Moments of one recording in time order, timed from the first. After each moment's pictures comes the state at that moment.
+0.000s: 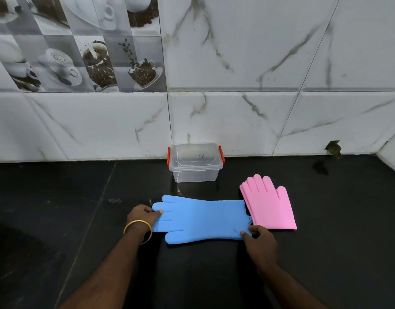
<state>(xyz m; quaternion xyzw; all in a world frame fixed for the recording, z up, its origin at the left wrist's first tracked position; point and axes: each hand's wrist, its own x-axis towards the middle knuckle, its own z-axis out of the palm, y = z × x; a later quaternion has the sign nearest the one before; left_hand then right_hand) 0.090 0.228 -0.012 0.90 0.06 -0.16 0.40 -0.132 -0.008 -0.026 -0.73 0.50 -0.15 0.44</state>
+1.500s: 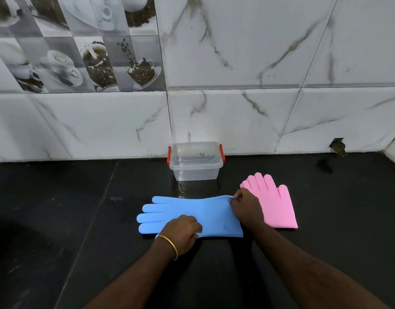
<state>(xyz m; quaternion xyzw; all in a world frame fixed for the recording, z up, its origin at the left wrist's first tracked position) 0.012 0.181 0.002 0.86 -0.50 -0.10 0.07 -0.052 -0.050 -0.010 -0.86 0.34 -0.13 0.35</state>
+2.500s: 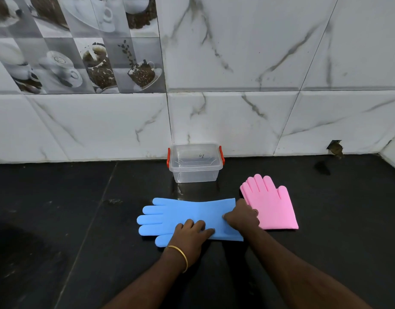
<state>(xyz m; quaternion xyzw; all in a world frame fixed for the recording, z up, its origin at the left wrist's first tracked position) -0.007 0.167 -0.027 0.88 -0.48 -0.07 0.02 -0.045 -0.028 -0.006 -0.83 0.47 0.08 0.28</state>
